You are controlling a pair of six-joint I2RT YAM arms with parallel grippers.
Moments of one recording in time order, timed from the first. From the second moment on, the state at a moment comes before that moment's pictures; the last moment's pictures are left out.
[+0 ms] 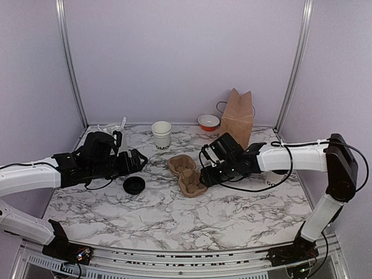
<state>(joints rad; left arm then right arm) -0.78 1.20 0.77 -0.17 -0.14 -0.79 0.82 1.67 1.09 -0.37 0.05 0.37</state>
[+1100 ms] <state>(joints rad) -0.77 1.13 0.72 -0.18 -0.14 -0.80 0.86 1.82 1.22 -0.42 0.12 0.40</state>
